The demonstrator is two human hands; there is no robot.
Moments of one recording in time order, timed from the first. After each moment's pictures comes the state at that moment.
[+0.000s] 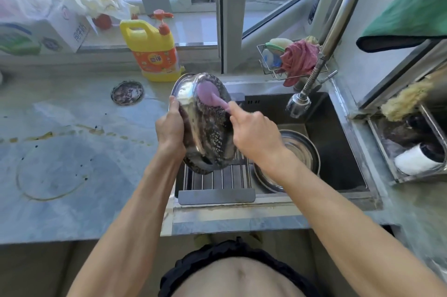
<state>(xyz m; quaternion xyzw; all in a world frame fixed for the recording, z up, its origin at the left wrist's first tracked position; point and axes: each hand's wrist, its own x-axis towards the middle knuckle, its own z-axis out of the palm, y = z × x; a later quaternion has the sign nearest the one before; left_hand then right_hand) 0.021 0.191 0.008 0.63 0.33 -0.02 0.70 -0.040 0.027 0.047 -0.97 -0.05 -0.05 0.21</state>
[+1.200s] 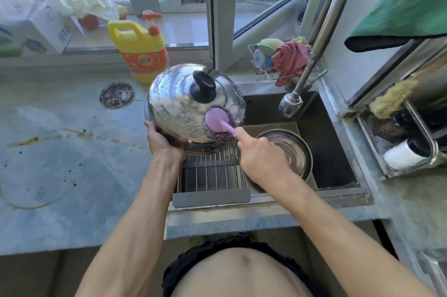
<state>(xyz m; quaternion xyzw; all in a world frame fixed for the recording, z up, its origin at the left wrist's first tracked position) 0.029 0.201 -0.042 0.32 0.34 -0.04 0.88 -0.076 0.012 0.024 -0.99 0.00 0.05 0.15</state>
